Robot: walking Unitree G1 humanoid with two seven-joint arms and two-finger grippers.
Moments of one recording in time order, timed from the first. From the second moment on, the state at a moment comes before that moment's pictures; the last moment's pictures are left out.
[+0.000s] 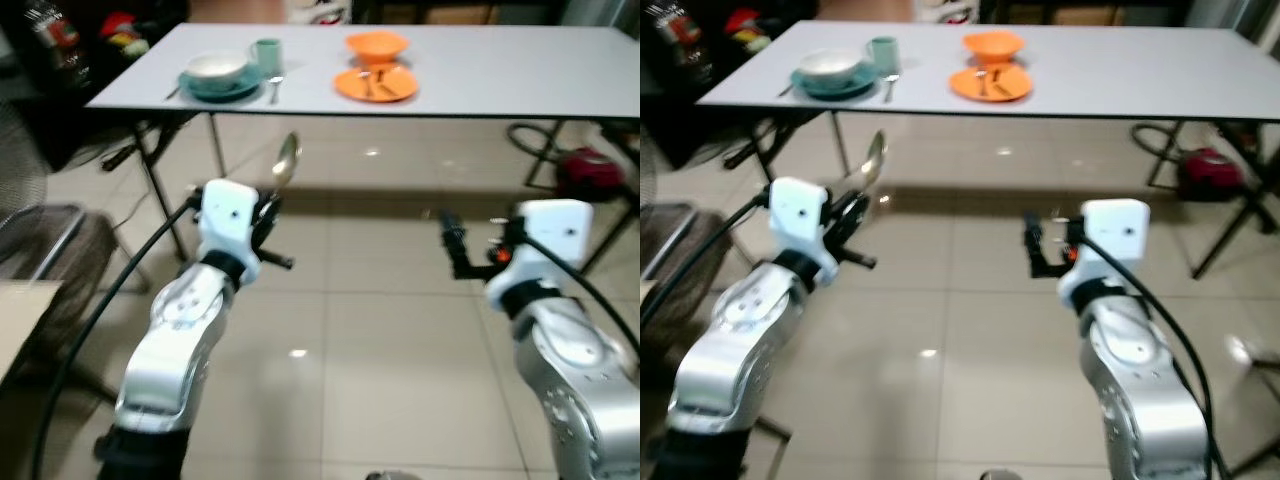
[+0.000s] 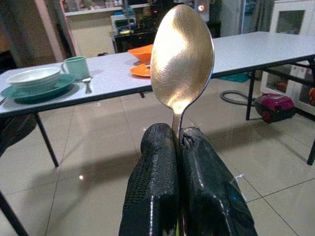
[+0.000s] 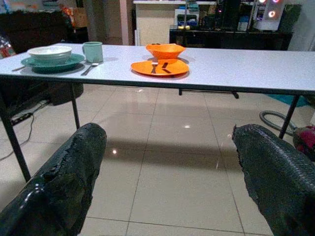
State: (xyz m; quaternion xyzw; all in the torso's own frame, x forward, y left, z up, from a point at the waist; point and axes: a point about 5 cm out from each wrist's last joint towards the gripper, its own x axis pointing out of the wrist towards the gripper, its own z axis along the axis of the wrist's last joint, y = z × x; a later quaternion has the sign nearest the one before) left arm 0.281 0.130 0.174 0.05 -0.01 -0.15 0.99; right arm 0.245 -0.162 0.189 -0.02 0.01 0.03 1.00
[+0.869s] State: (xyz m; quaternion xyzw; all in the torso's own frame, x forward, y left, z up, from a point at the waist) left arm 0.282 0.153 0.153 0.05 -0.01 -0.12 0.99; right arm 0.239 -0.195 0.169 -0.01 0.01 -0.03 1.00
